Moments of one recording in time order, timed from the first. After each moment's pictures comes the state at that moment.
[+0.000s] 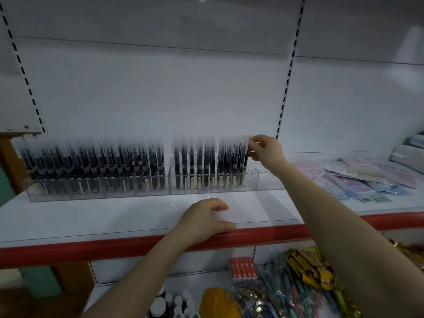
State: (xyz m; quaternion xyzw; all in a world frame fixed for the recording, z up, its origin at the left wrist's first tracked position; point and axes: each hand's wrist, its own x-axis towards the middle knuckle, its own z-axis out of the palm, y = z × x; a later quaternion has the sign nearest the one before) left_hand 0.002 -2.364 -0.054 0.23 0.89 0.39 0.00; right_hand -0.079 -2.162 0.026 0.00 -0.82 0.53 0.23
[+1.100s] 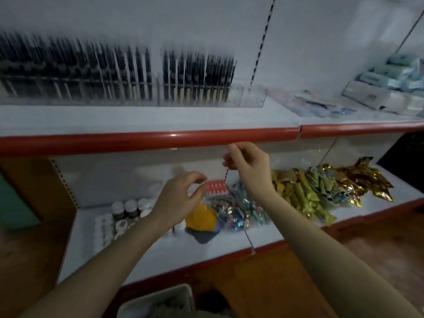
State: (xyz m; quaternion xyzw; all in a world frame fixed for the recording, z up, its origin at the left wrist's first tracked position) left_hand 0.115 -2.422 -0.162 0.31 0.83 0.45 -0.12; right_hand 0.148 -2.261 -0.109 -0.01 -0.80 0.53 0.28
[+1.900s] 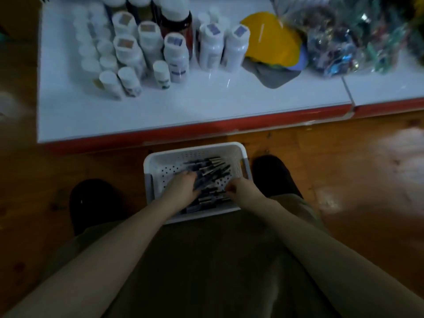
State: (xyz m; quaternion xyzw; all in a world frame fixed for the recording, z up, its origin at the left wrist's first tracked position) left_hand 0.184 -2.538 -0.646 0.17 0.90 0.21 0.35; right_hand 0.225 -2.365 -0.612 -0.12 -0.88 0.27 -0.38
